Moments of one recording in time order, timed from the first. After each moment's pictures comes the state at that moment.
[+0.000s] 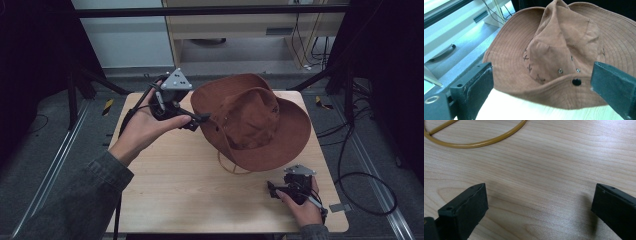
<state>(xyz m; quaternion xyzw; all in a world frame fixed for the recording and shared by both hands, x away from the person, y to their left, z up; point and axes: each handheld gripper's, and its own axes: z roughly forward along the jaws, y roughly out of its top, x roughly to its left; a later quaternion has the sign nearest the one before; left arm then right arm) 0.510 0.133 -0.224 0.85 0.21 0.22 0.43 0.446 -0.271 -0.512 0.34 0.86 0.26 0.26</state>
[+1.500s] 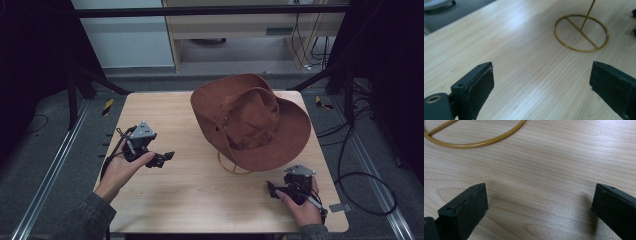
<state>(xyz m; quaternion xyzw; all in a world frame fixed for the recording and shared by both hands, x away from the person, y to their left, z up) 0.505 0.234 -0.385 0.84 0.32 0.18 0.39 0.445 -0.271 -0.511 0.34 0.86 0.25 0.27</state>
